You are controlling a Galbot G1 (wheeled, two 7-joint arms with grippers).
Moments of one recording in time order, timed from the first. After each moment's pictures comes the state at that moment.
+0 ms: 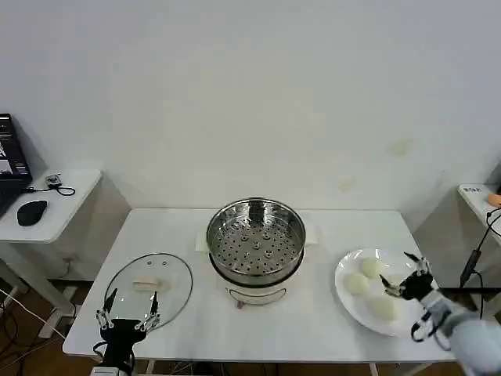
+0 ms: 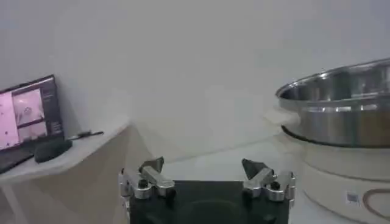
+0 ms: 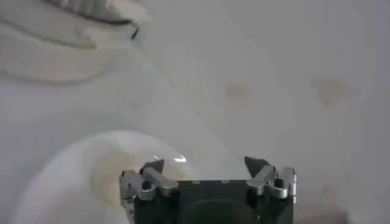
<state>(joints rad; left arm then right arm) 1.79 -1.36 -0.63 -2.18 0.06 0.05 -0.13 -1.22 0.69 0.65 1.74 -0.25 -0.20 -0.64</state>
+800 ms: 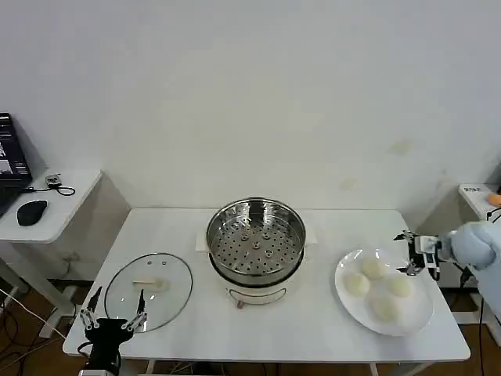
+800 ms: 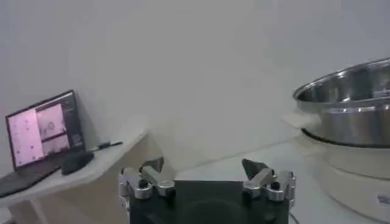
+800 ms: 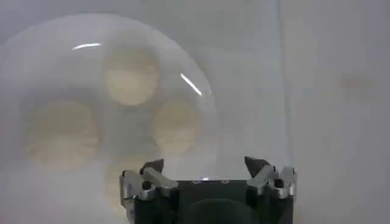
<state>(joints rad) 1.80 -1.40 -0.70 -2.20 0.10 0.04 -0.11 -0.45 0.63 -0.12 1.26 -0.40 -0.03 -1.04</state>
